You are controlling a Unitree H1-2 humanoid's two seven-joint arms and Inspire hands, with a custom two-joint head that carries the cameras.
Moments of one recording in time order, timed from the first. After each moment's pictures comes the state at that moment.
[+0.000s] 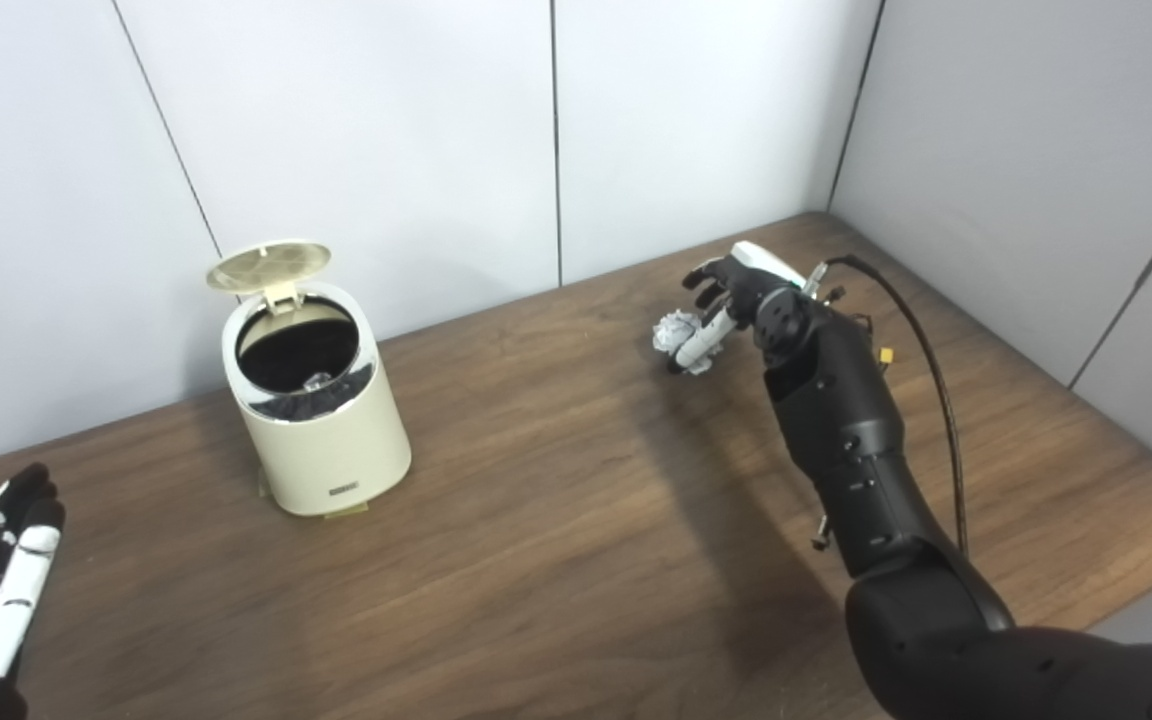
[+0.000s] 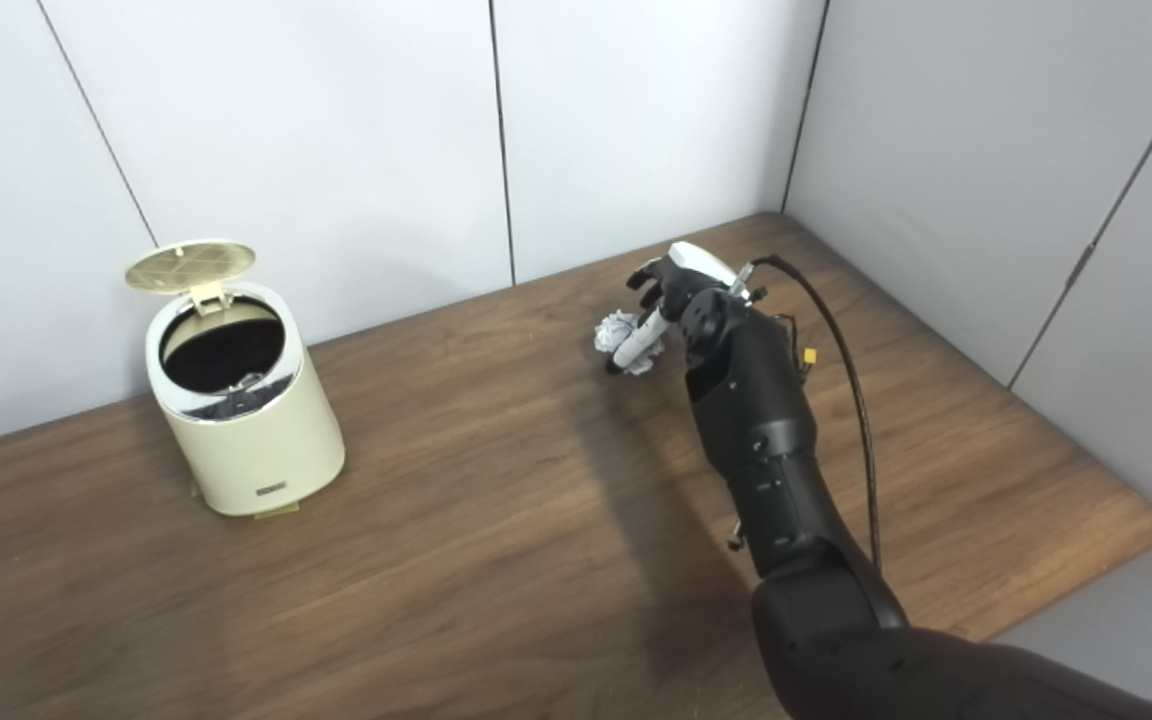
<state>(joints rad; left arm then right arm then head) -0.16 0.21 0.09 -0.35 -0.06 0.47 -0.08 -0.57 -0.31 -0.29 0.29 -1.04 0.47 0.54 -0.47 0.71</state>
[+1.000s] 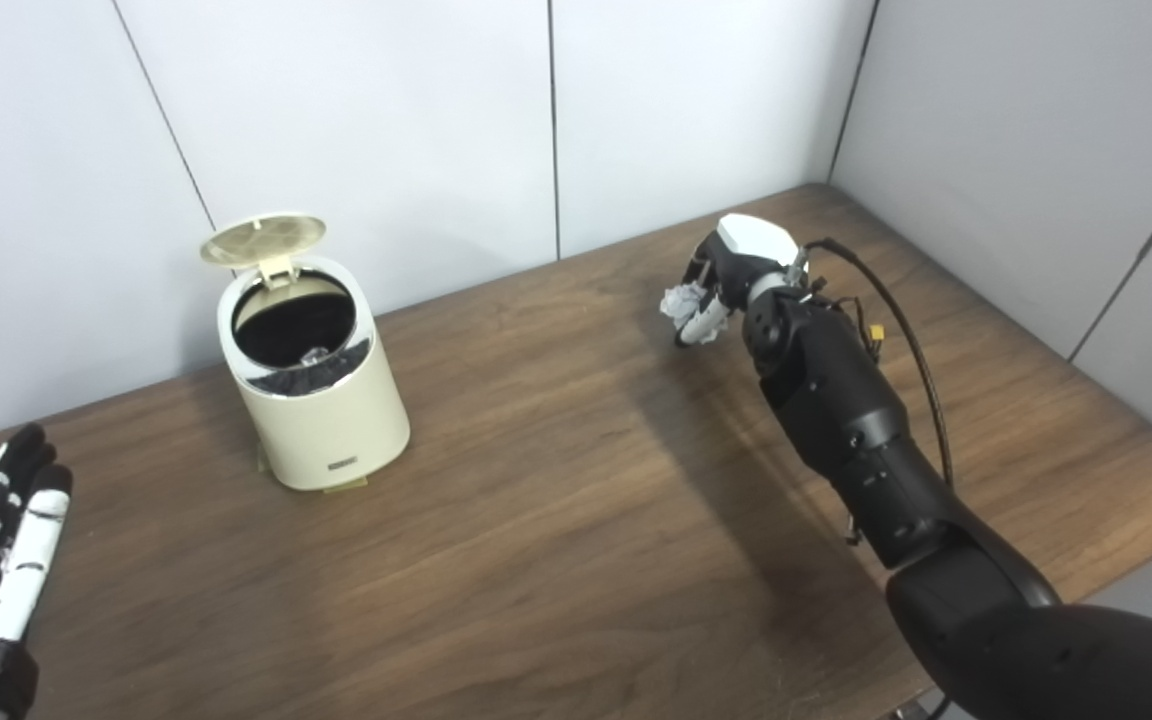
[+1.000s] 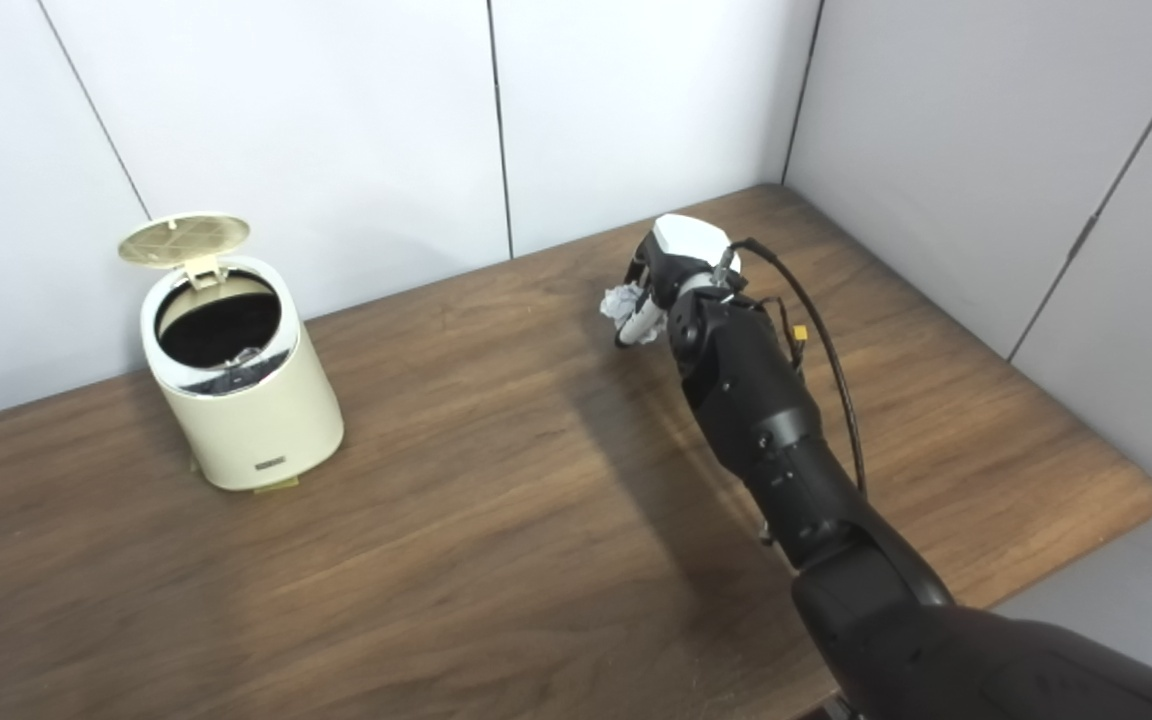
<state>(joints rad) -0.16 0.21 0.08 -0.36 -0.04 0.47 -0.07 -0.52 -0.40 -0.07 0.29 -1.00 0.47 0.28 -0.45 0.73</state>
